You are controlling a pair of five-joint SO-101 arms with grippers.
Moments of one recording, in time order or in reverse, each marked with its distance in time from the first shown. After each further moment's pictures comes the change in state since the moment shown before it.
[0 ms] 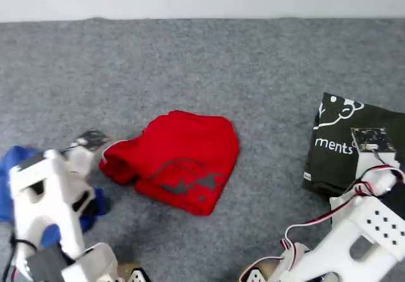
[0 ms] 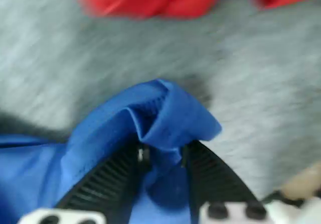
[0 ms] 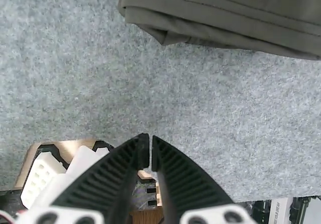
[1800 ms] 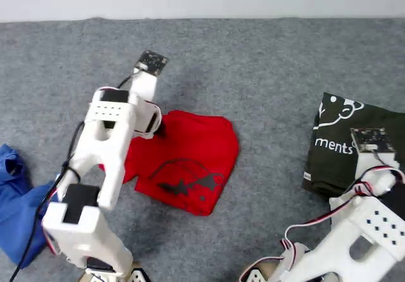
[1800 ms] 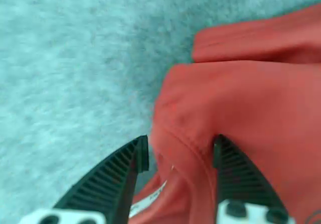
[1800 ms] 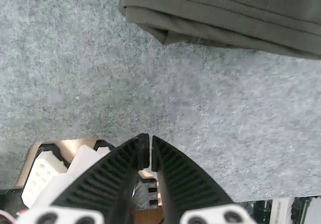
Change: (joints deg) left arm 39.4 27.1 -37.0 -10.5 42.7; right arm 0.0 0.0 1.6 0.0 0.0
